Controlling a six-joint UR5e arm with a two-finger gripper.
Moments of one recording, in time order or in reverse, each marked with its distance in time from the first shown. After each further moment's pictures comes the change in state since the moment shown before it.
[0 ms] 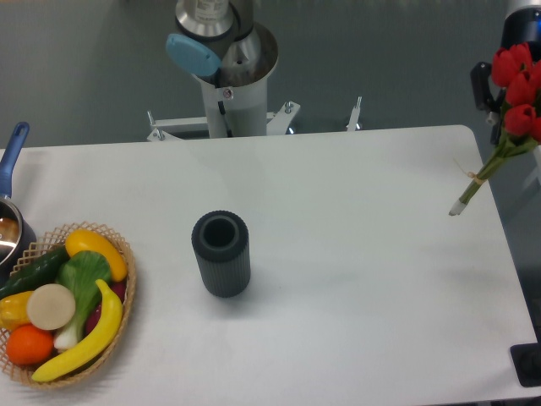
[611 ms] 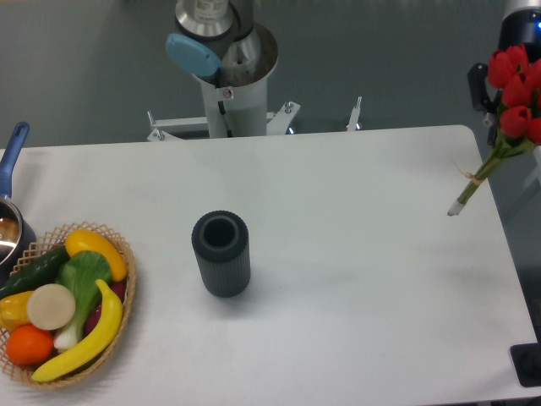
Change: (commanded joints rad) arm -0.002 0.002 0.003 0.000 0.005 0.002
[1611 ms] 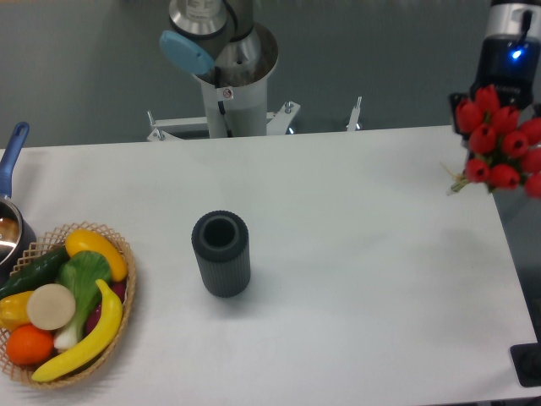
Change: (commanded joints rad) arm -0.192 0.006 0.000 0.003 0.581 -0.003
